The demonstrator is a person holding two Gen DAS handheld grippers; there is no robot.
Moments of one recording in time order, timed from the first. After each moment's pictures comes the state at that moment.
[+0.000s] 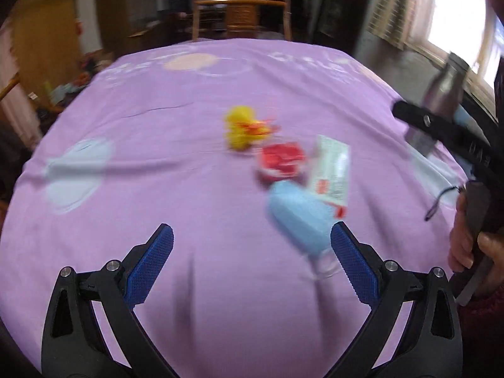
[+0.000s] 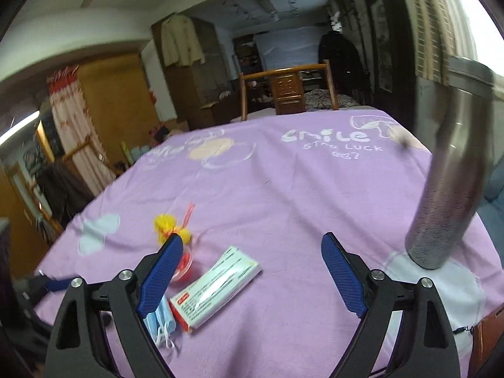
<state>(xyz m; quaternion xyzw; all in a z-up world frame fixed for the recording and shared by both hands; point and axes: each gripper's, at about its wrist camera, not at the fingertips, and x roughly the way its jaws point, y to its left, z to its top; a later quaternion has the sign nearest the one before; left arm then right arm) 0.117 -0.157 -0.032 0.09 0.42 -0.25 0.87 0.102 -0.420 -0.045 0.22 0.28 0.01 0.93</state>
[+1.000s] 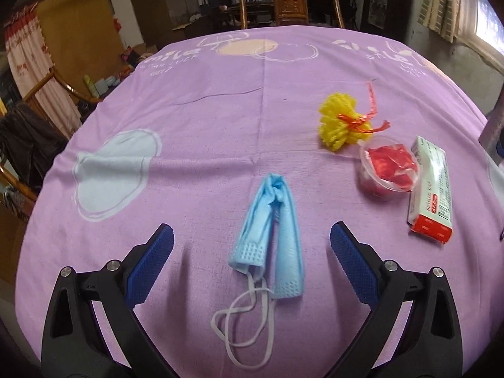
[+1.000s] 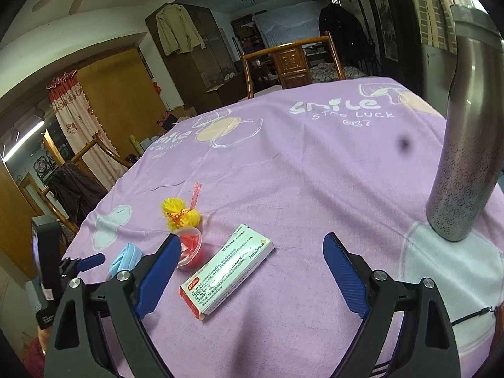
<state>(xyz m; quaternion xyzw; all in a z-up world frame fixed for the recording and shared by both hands) 0.175 -0.115 -0.065 0.11 0.43 -0.12 0.89 0.102 -0.408 -0.057 0.25 0.33 0.06 0.91</state>
